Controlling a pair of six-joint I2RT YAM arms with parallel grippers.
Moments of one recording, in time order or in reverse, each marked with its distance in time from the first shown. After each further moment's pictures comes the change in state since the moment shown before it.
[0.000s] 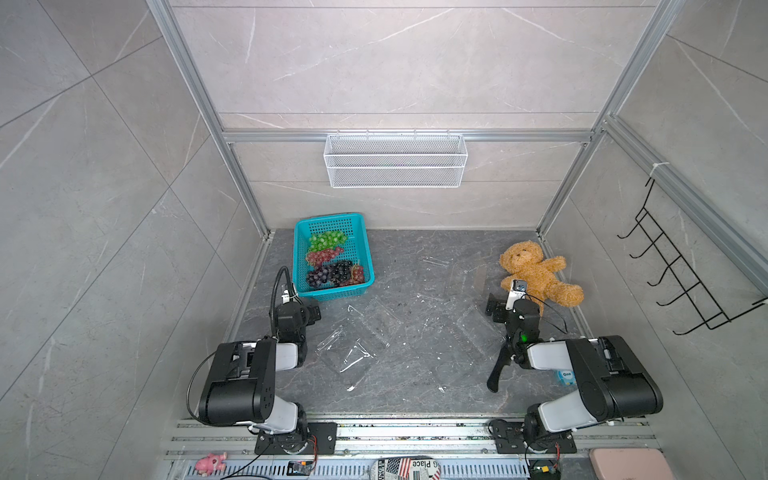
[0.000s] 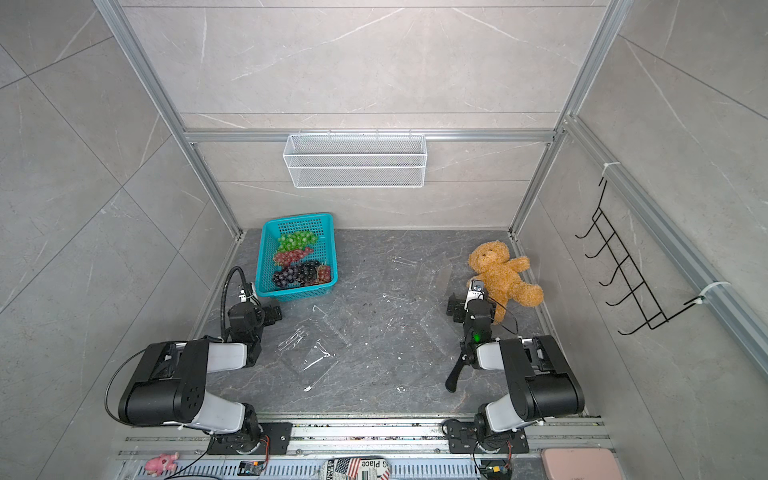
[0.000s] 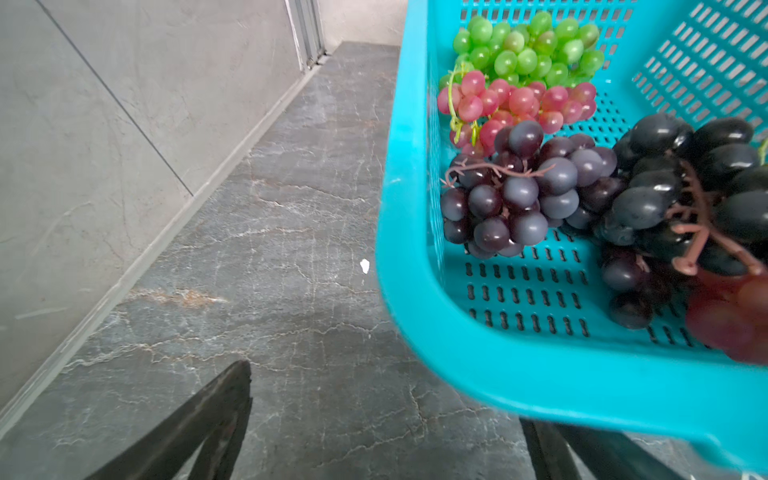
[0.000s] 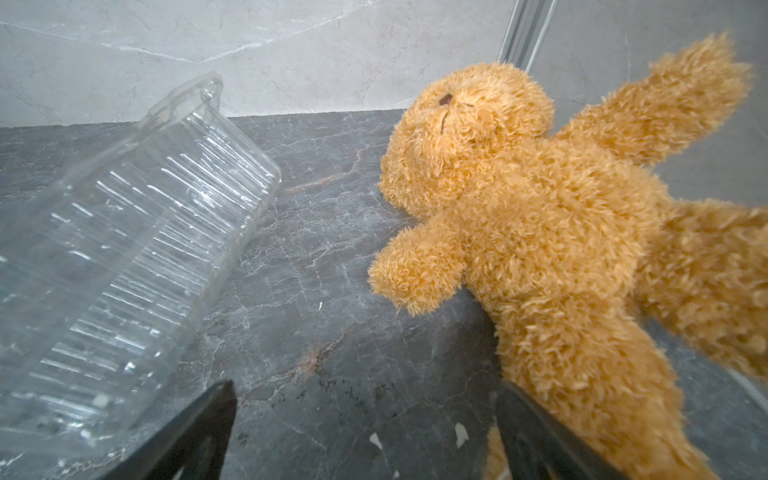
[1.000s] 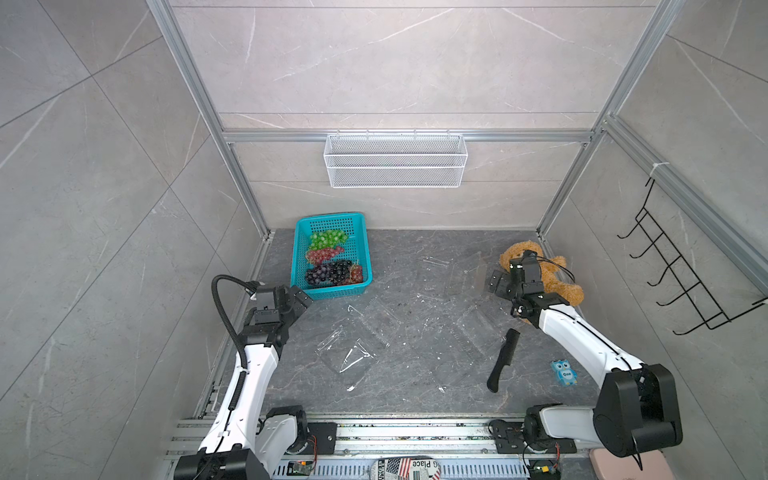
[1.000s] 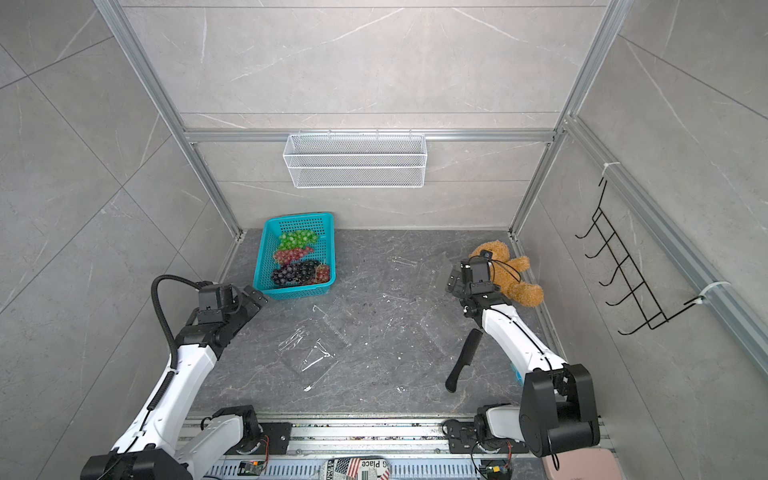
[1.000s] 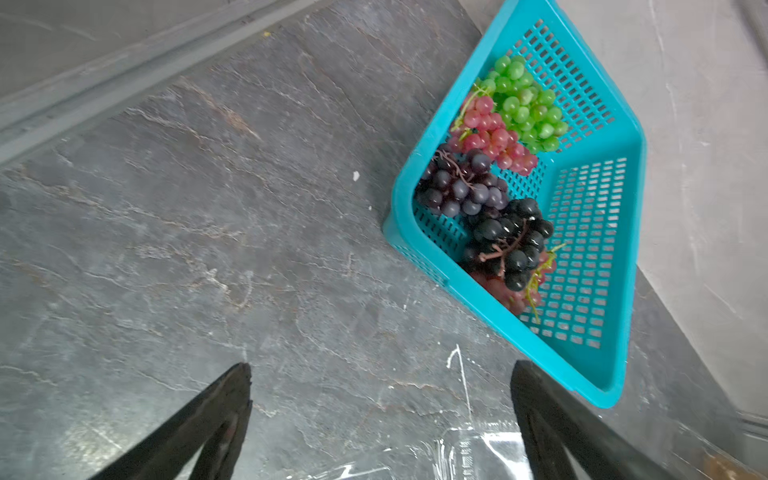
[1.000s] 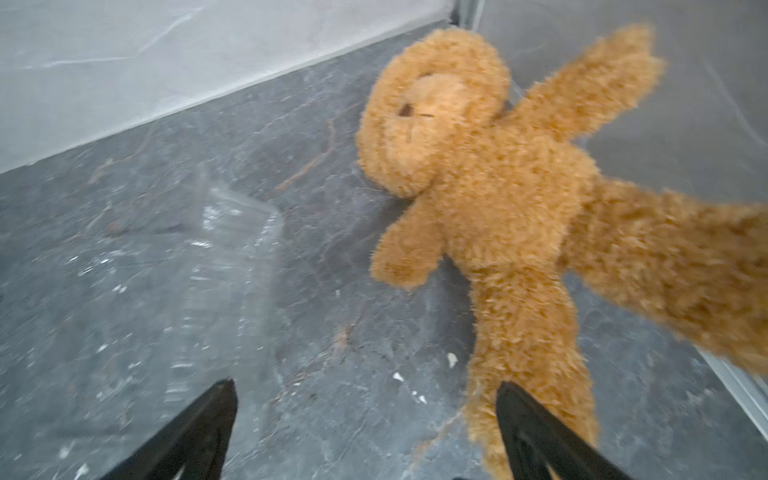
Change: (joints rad) left arm 0.021 -0.469 0.420 -1.210 0.198 -0.686; right arm 0.099 -0.142 0.582 -1.062 0.045 0.313
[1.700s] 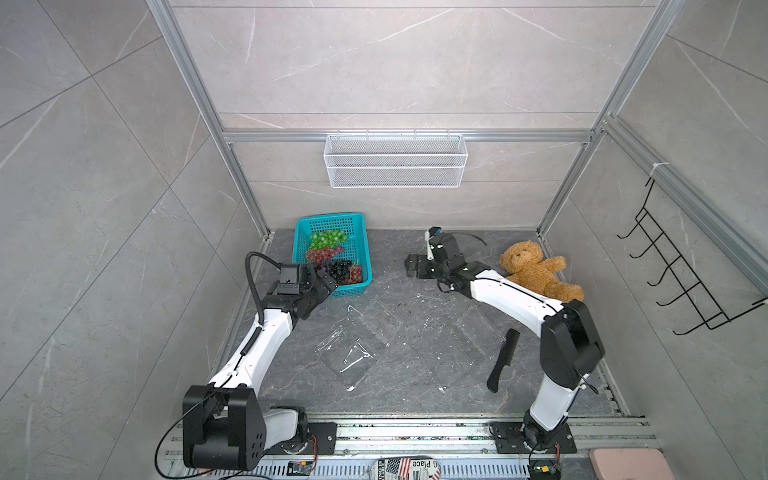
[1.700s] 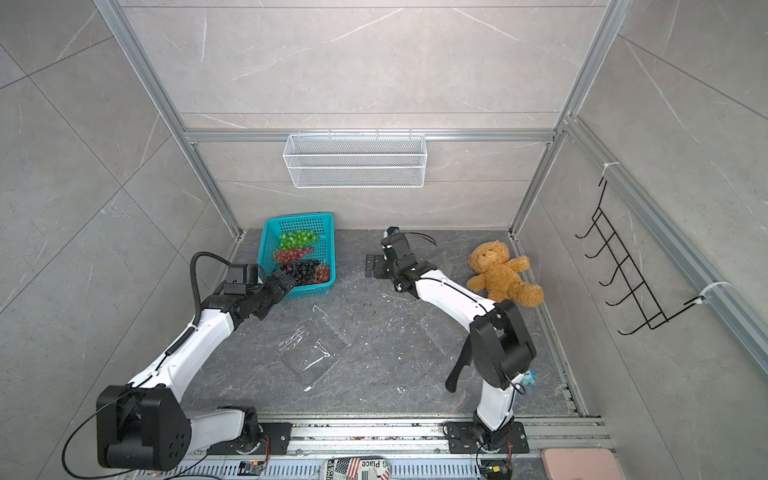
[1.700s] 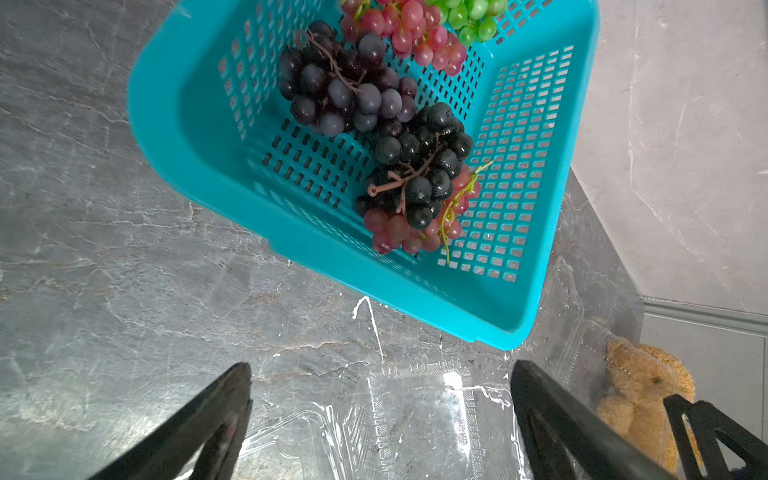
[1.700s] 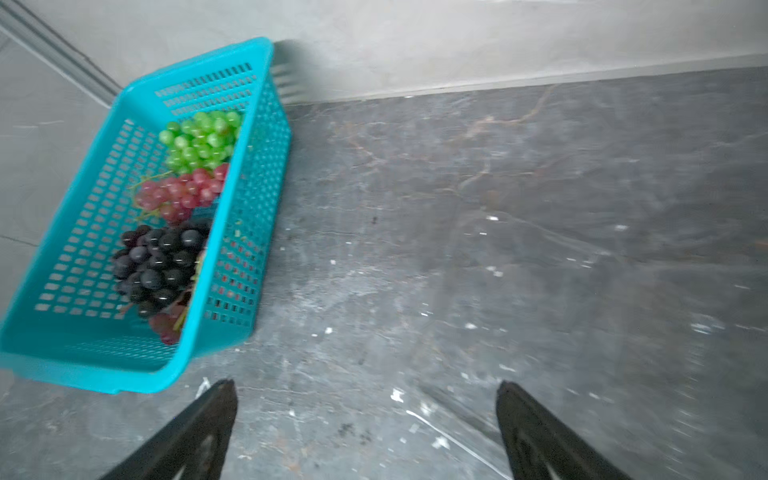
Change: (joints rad) left arm -0.143 0.304 0.189 0.034 0.145 -0.084; right arm 0.425 0.539 0.562 0.069 -0.243 0.067
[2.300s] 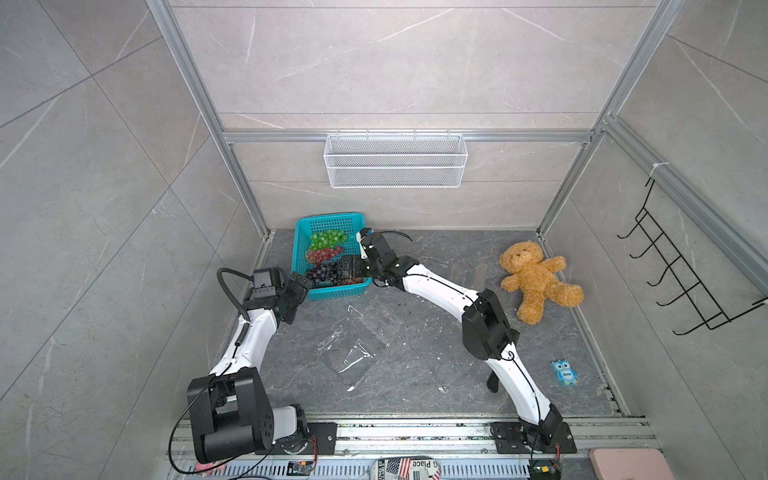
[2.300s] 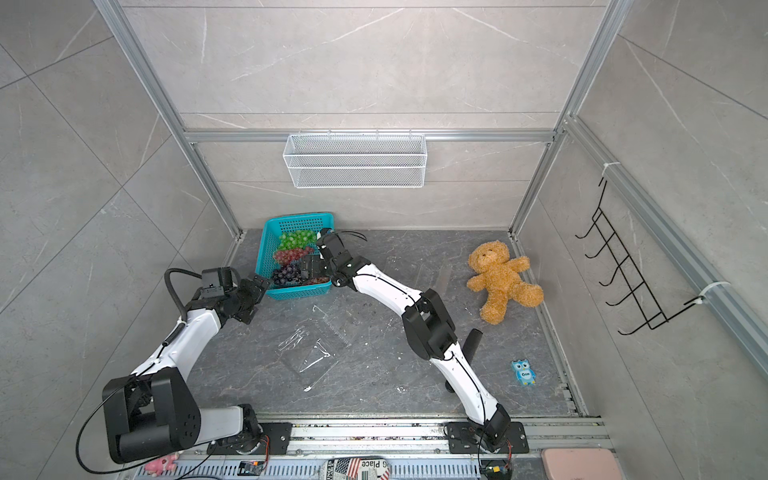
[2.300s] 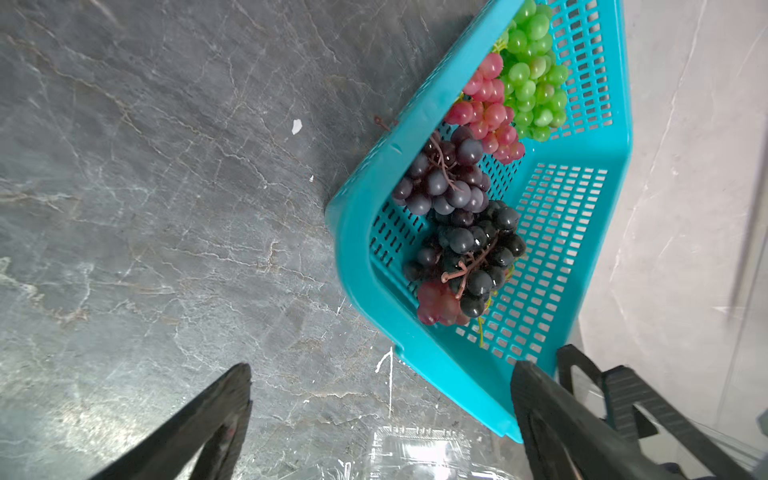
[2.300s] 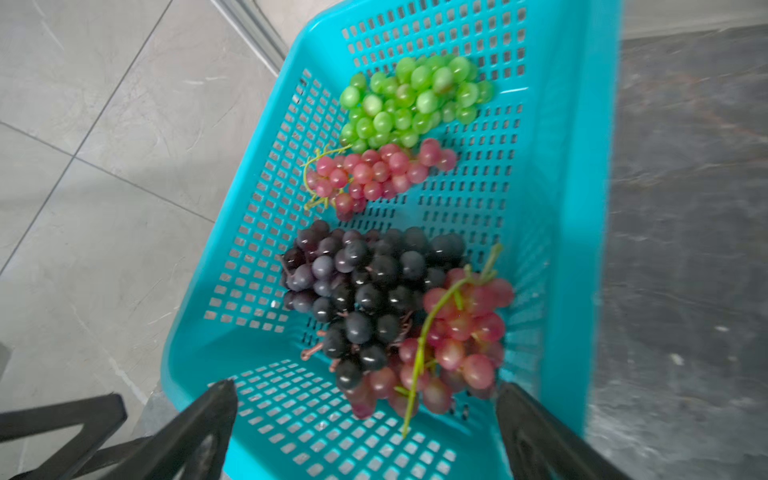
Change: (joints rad) left arm 0.264 0.033 -0.061 0.075 0.146 -0.075; right arm 0.193 0.557 0.732 -0.113 -0.124 0.113
